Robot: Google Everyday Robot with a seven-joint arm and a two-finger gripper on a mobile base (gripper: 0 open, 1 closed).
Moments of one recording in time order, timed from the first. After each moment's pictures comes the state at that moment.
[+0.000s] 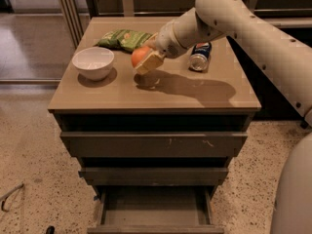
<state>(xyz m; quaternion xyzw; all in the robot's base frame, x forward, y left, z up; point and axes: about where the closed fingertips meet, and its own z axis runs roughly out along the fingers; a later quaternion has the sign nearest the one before) 0.696 0.025 0.872 -0.61 0.67 0.18 0.39</state>
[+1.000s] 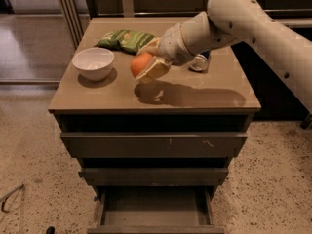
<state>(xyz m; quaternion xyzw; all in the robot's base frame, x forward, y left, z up) 0.639 0.027 0.887 -0.66 0.60 0.21 0.40</state>
